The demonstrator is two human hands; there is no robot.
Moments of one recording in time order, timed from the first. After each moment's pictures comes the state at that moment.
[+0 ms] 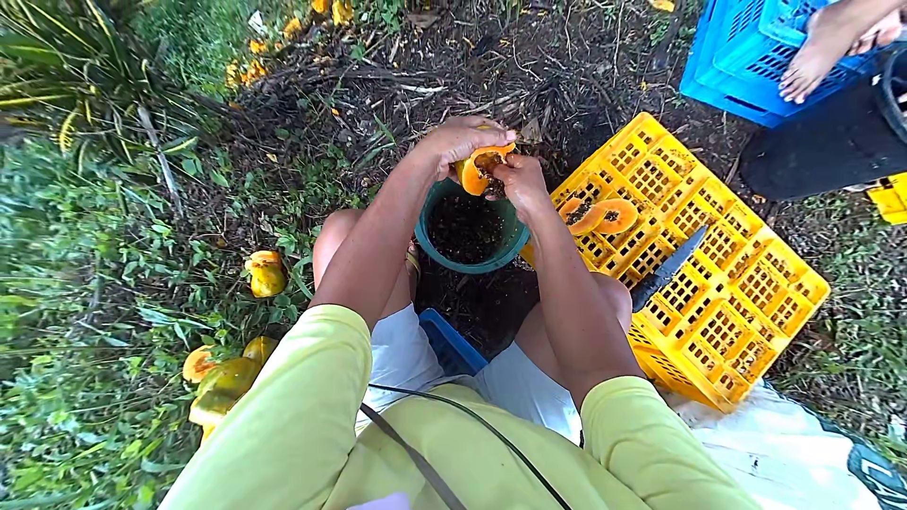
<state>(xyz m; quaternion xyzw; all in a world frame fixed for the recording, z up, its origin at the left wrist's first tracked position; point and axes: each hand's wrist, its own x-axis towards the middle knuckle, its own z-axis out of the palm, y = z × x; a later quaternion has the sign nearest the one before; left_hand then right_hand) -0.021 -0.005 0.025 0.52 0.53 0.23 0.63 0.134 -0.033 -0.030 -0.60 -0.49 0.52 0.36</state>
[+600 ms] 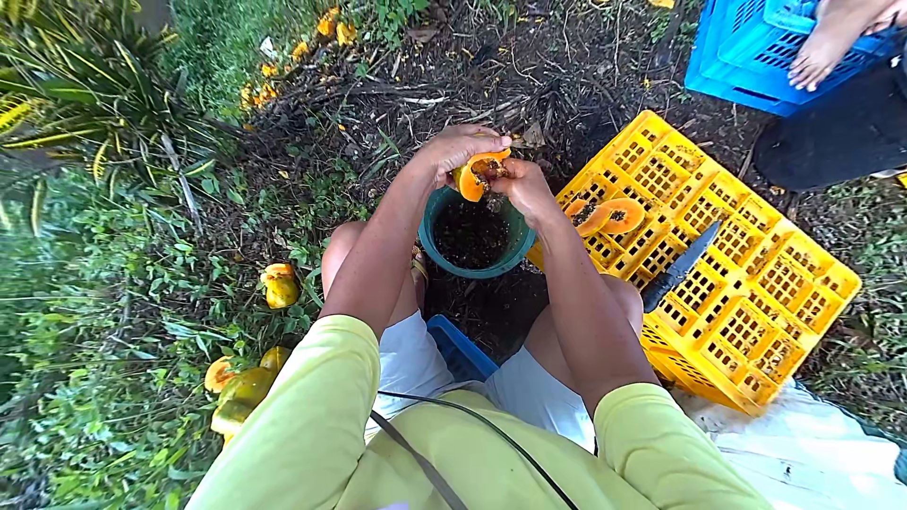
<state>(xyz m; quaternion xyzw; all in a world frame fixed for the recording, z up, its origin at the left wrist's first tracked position) -0.026 -0.003 0.024 0.52 0.54 0.22 0.62 0.145 -0.033 -0.031 -0.56 -0.59 0.49 0.32</state>
